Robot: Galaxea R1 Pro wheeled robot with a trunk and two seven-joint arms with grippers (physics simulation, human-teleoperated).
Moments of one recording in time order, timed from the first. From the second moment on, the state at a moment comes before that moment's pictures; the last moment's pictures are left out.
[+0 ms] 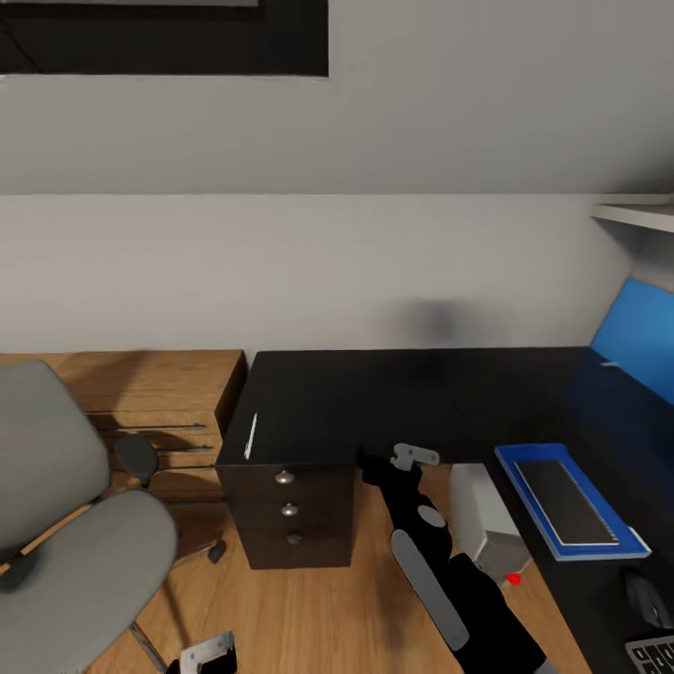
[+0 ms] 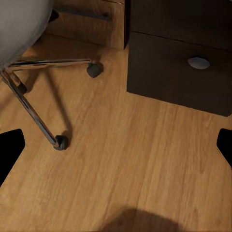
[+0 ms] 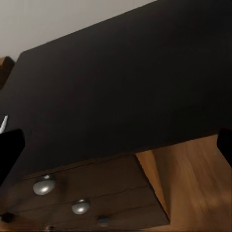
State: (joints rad) left arm -0.16 -0.03 -0.18 -0.56 0.30 -0.33 0.32; right arm -0.43 0.06 0.47 -1.35 -0.54 0.24 -0.51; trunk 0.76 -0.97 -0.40
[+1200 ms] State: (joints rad) left arm 0.17 0.07 -0.19 -1.14 0.43 -0.11 0.32; right arm -0.43 0.12 0.50 -1.13 -0.39 0.06 -0.51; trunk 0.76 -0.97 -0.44
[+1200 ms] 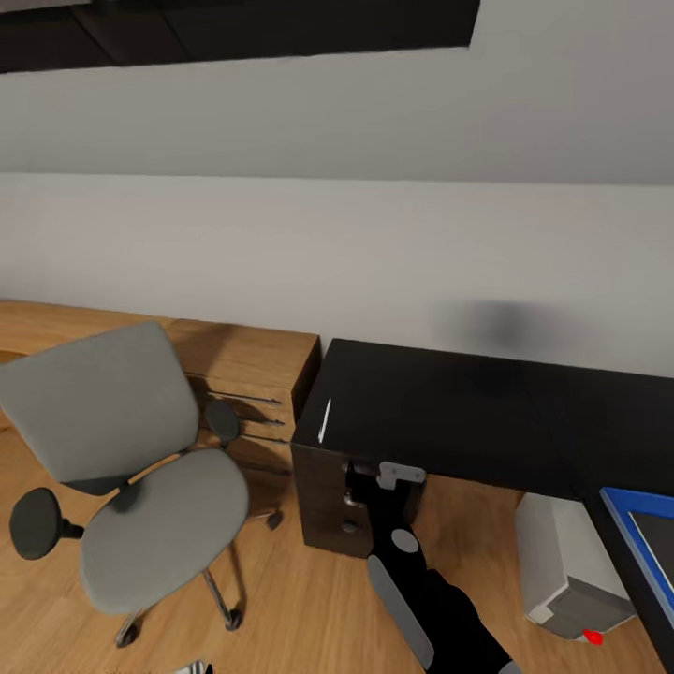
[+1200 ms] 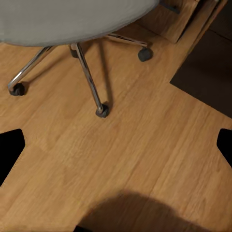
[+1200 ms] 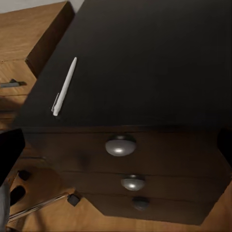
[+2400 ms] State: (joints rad) left arm 0.17 0.06 -0.22 -1.13 0.42 -0.11 0.32; right arm -0.44 0.15 0.50 -0.91 -0.28 -0.03 -0.51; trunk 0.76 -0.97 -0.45
